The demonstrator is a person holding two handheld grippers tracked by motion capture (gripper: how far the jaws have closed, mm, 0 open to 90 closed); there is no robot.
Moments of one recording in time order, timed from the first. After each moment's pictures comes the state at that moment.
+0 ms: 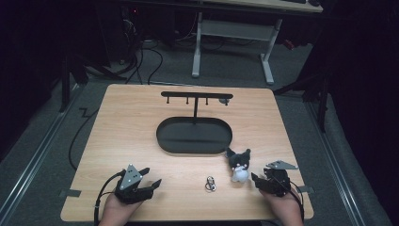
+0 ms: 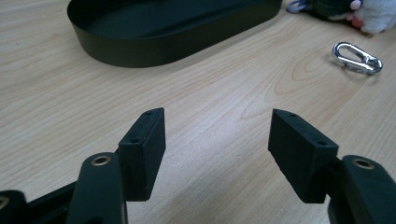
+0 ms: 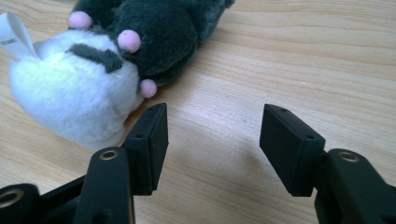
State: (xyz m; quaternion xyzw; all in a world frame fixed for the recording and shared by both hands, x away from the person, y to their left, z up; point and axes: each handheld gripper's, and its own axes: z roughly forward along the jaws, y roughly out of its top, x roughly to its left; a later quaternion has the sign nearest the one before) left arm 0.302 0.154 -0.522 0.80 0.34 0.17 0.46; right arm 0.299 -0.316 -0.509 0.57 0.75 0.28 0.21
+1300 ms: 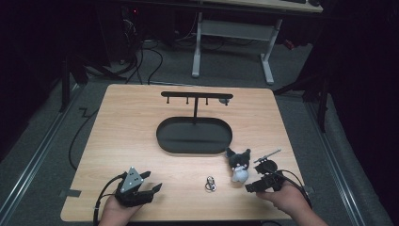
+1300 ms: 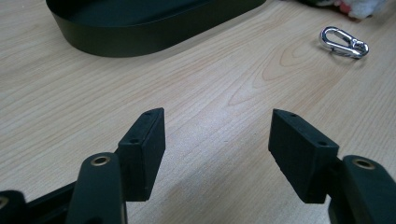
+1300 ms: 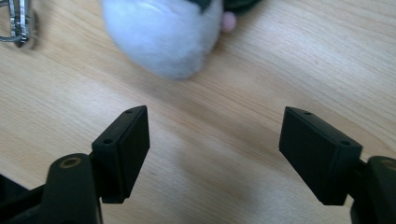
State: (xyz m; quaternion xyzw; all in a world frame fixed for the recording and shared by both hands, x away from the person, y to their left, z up) left arm 0.297 0.154 -0.525 0.82 0.33 0.16 0.45; right arm 0.317 -0.285 -0.472 0.56 0.82 0.12 0.03
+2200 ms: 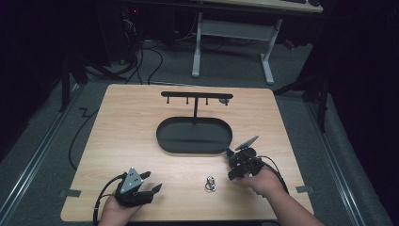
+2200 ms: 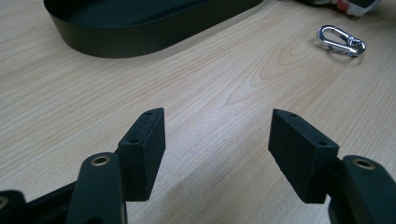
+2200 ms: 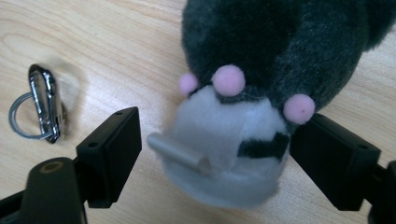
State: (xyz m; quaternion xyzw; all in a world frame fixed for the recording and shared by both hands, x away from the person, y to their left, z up) left arm 0.296 0.154 -0.525 0.82 0.32 0.16 0.45; right arm 0.369 -0.238 -0.483 0.59 0.80 0.09 0.01
